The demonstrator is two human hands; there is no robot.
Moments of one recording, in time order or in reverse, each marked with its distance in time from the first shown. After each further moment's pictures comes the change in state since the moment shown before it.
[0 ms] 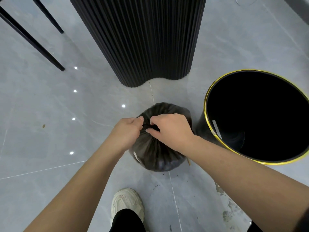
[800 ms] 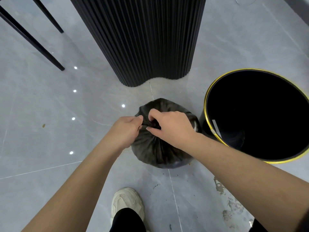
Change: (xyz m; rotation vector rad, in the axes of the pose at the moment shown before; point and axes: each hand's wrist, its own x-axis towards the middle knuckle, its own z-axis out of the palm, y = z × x) left_hand 0.001 -0.001 -0.006 0.028 -0.030 0.011; right_hand -0.001 -0.001 -0.009 0.042 -0.015 0.024
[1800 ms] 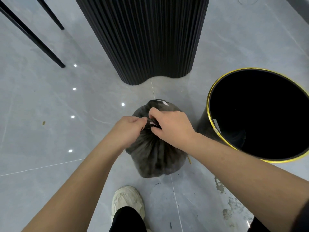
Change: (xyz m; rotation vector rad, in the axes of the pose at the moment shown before) left_hand 0.003 -0.006 -0.002 0.002 -0.028 -0.028; right_hand 0.002 -0.007 0.002 -0.024 -0.026 0.008
